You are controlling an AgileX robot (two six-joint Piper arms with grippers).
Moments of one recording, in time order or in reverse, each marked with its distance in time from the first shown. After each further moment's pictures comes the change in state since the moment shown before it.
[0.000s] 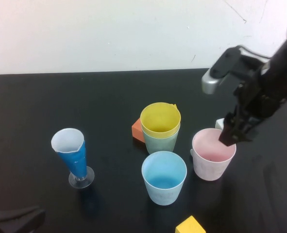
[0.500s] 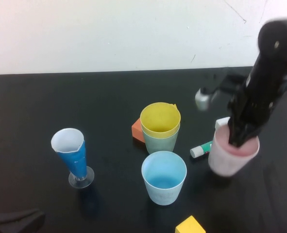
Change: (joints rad) right arm 0.000 0.168 -0.114 -0.071 0.149 -0.011; left arm 0.000 0.000 0.000 0.006 0.017 0.000
